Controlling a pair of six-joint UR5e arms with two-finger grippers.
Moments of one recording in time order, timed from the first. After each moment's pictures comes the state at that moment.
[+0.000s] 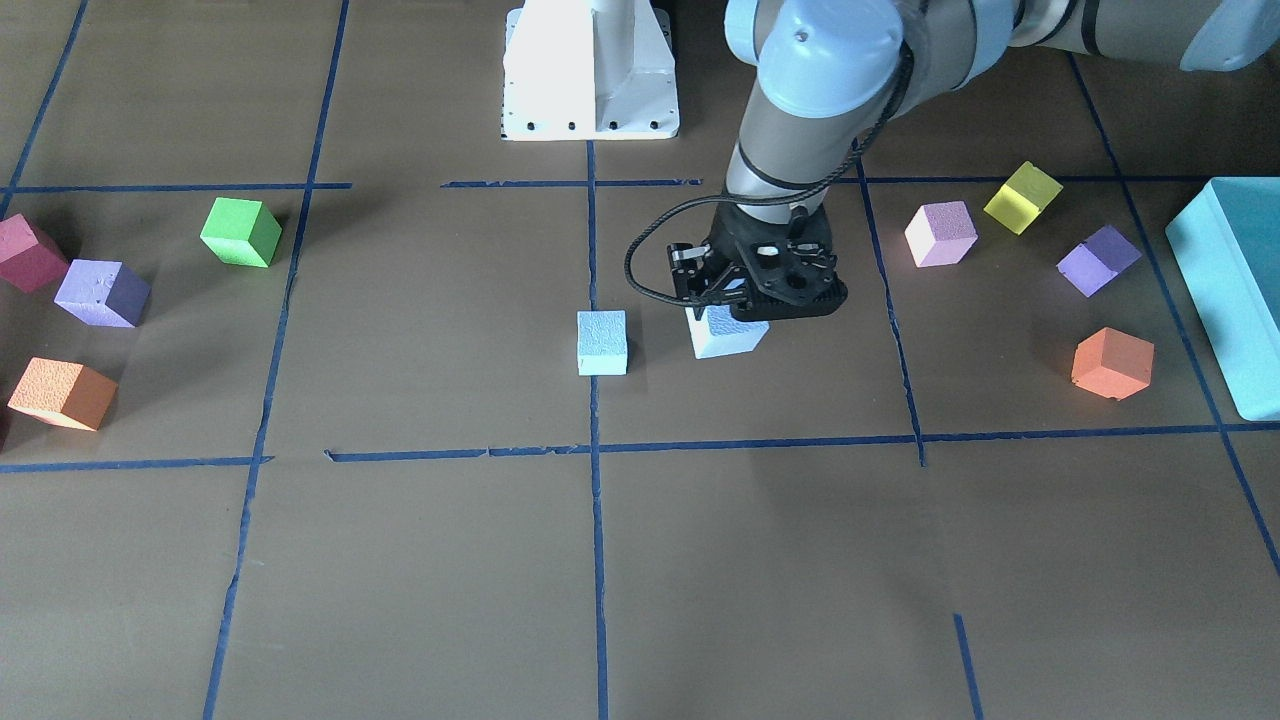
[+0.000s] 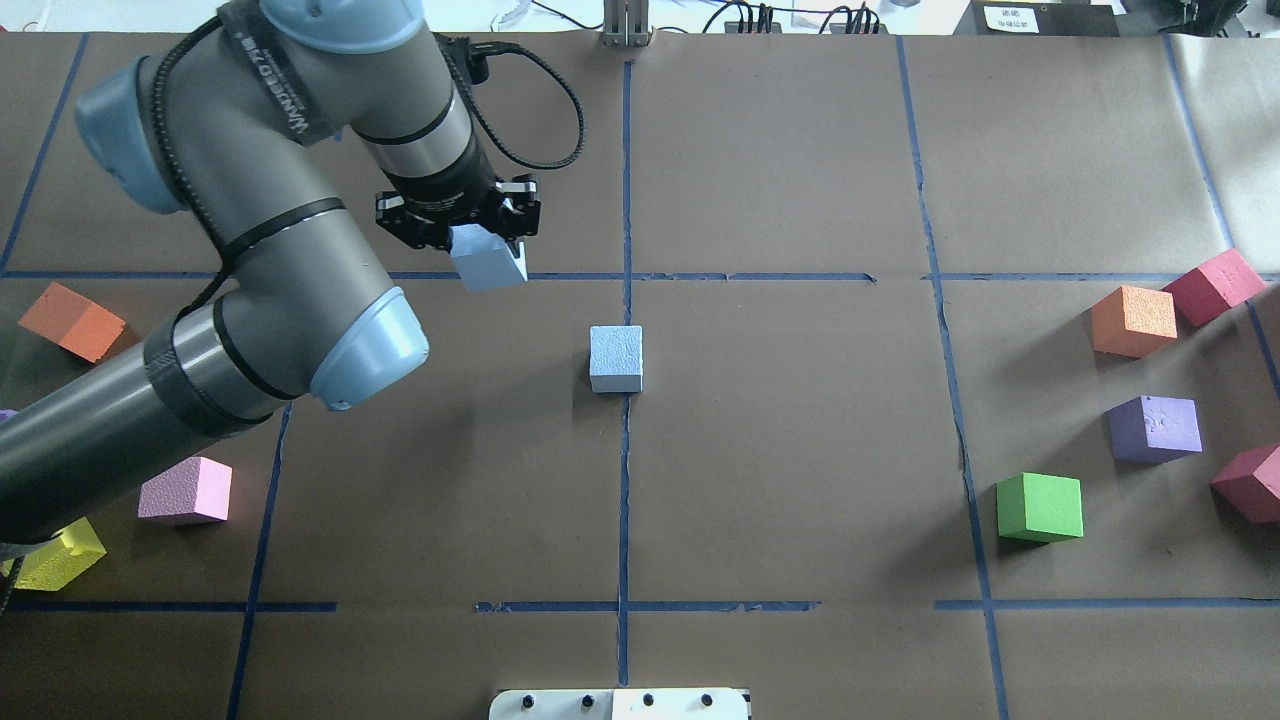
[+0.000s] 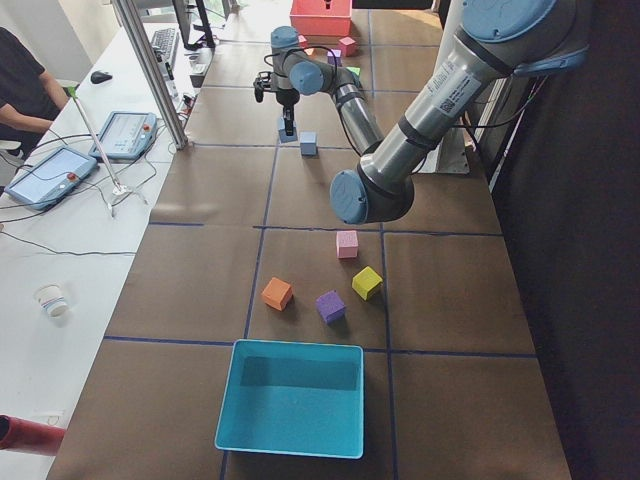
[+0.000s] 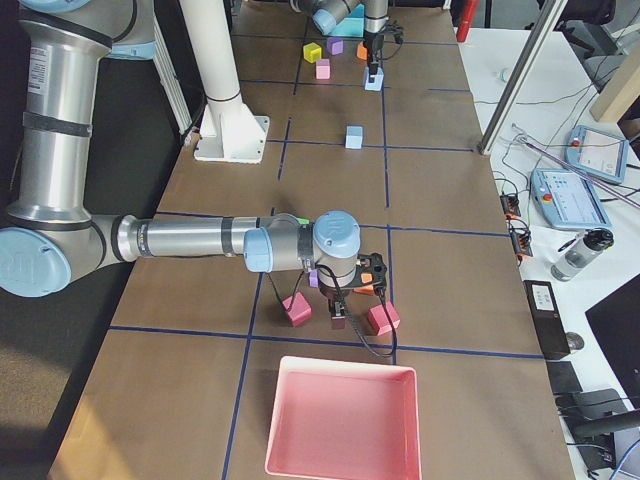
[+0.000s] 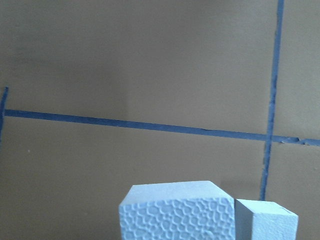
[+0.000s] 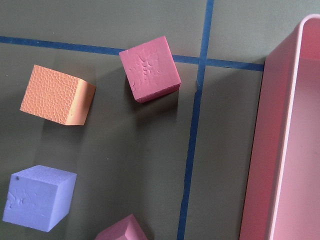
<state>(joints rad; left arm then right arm) -0.76 -2.39 -1.67 -1.38 -2.08 -1.14 1.51 -1.75 1.80 -1.52 2.36 0.00</state>
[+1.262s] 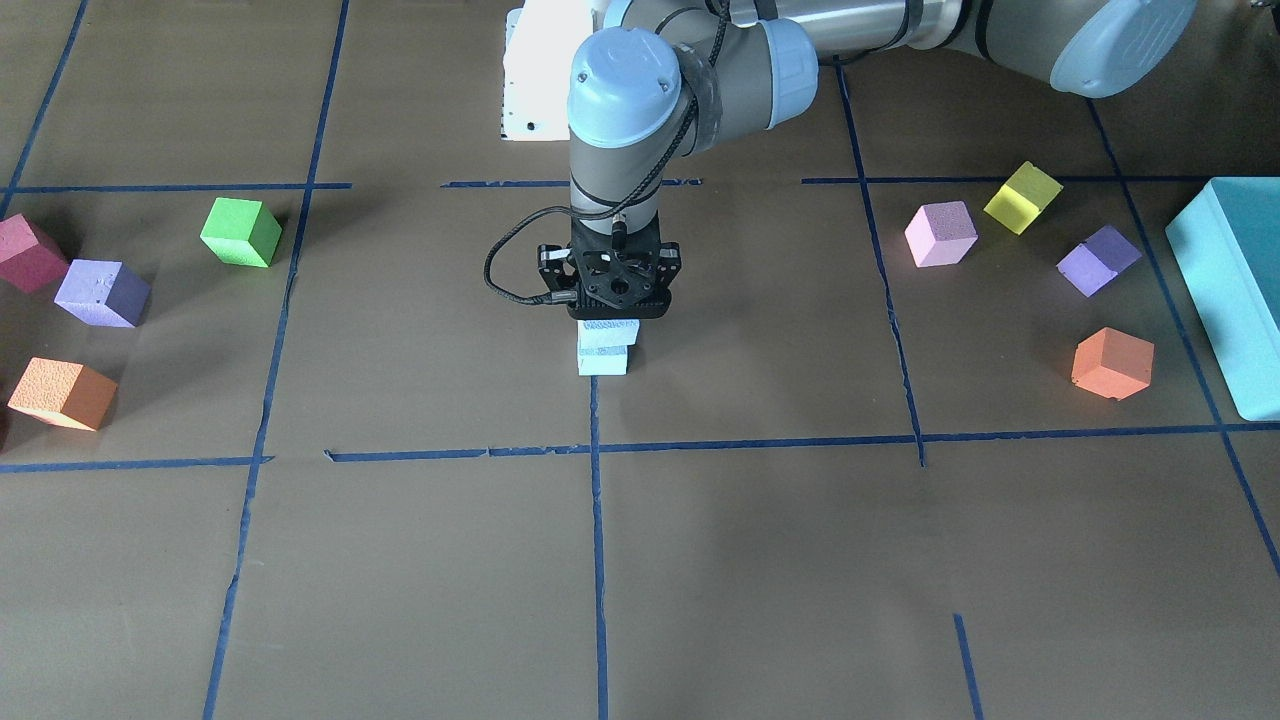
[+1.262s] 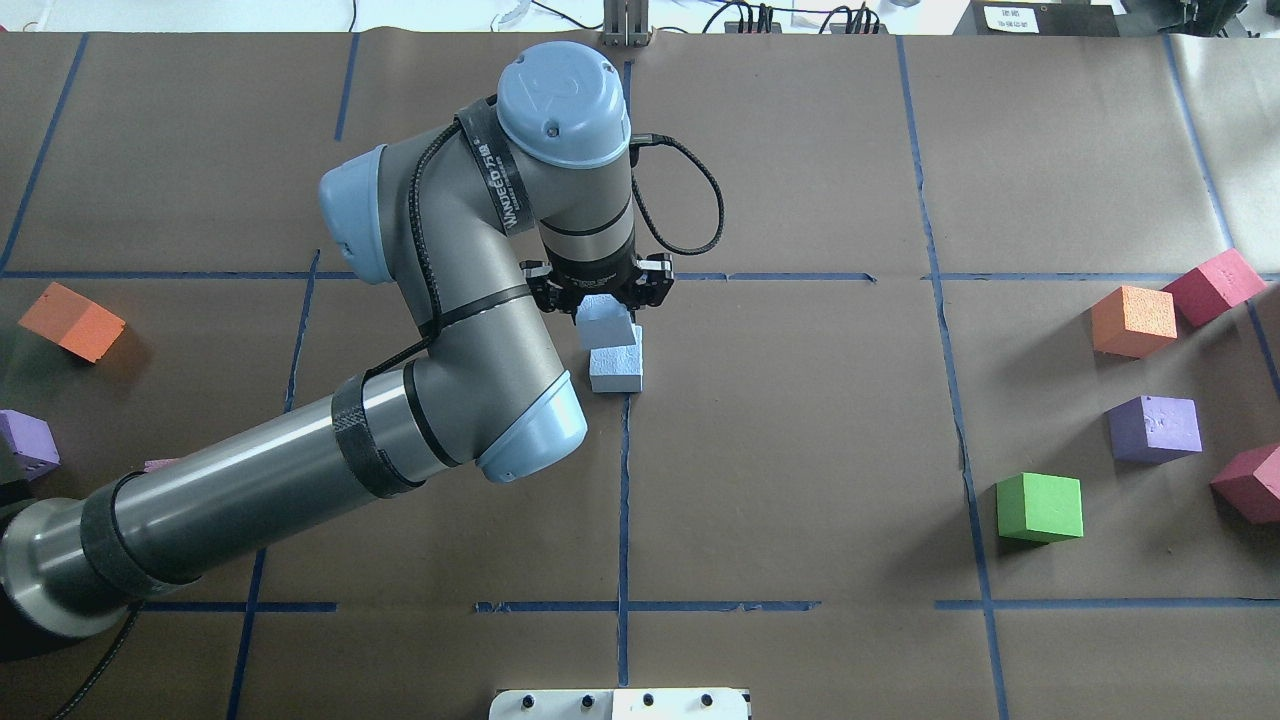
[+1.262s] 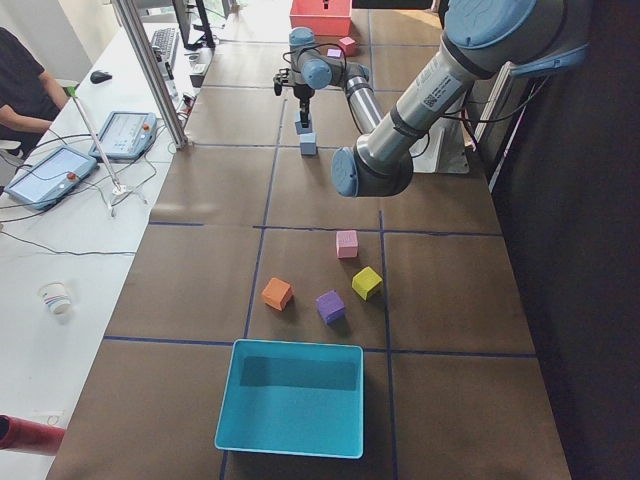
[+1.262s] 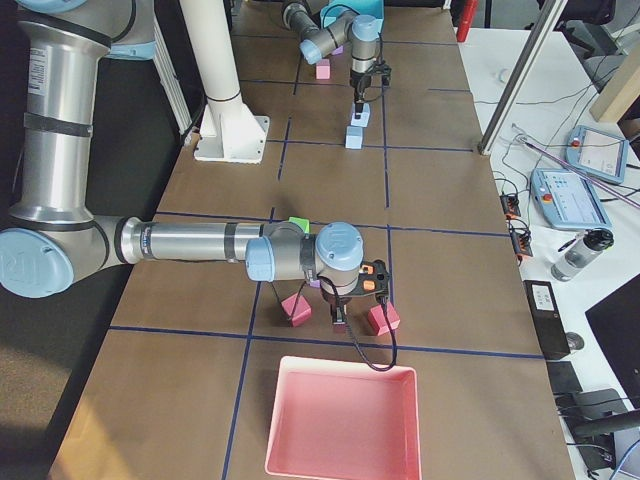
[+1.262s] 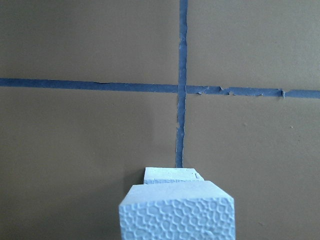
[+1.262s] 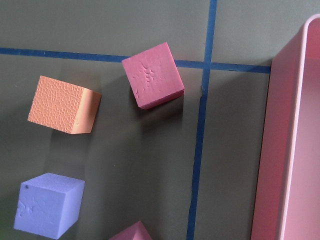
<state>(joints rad) -0.60 -2.52 -1.49 -1.47 -1.99 -1.18 1.53 -1.74 1.77 -1.51 2.42 0.00</state>
